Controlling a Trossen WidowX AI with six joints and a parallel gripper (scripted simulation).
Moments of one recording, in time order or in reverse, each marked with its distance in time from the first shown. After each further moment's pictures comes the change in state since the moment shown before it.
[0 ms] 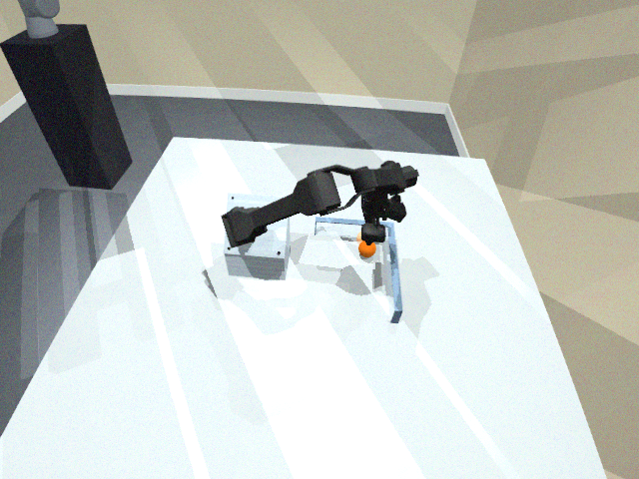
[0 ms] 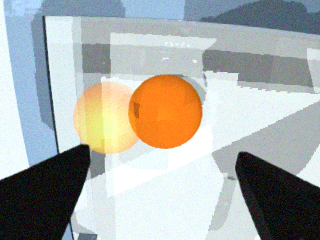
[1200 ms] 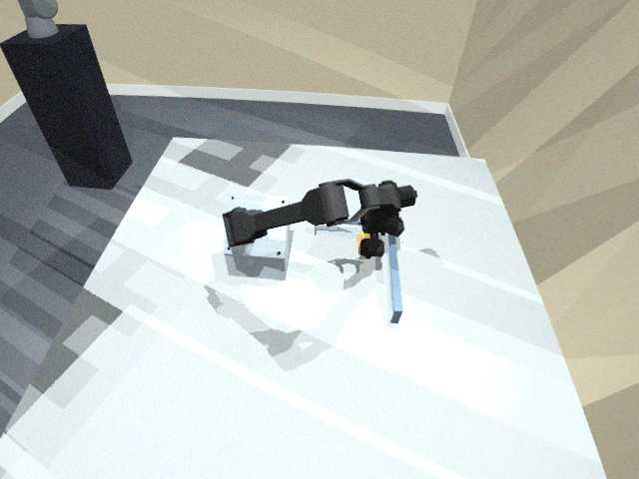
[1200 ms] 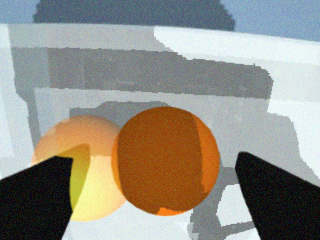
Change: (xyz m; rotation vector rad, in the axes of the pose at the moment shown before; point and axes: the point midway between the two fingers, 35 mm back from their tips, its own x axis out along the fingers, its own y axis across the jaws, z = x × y) arm 0.055 -0.002 0.006 -0.001 -0.007 -0.006
